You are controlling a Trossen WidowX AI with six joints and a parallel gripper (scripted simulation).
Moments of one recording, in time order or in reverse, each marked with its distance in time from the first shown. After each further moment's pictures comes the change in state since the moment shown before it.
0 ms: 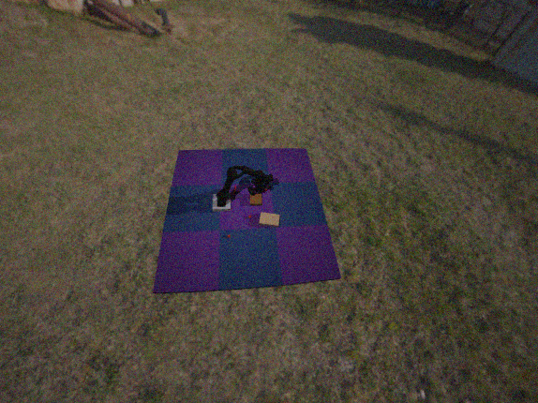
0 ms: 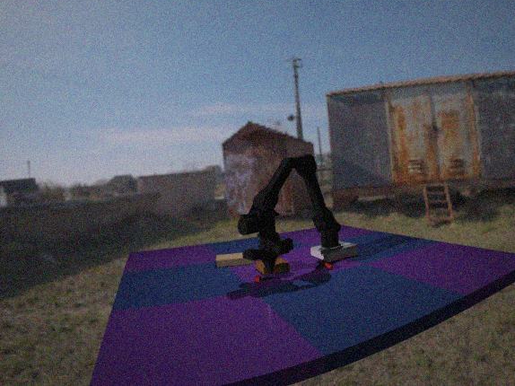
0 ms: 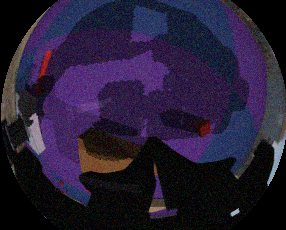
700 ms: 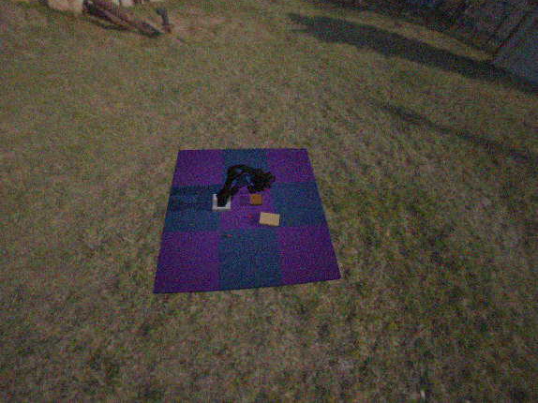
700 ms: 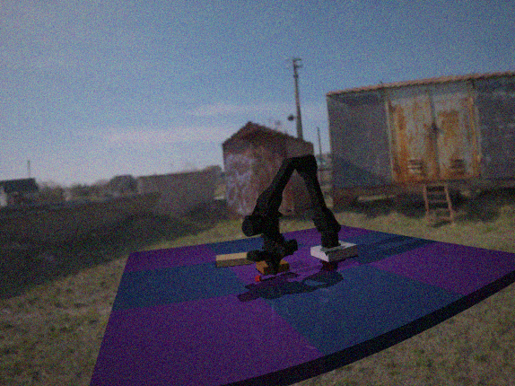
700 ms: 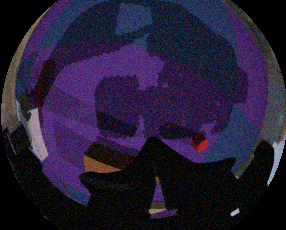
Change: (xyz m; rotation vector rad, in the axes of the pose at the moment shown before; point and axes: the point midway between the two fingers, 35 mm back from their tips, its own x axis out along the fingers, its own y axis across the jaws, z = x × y) arm 0.002 0.000 0.022 -0.002 -0.004 0.004
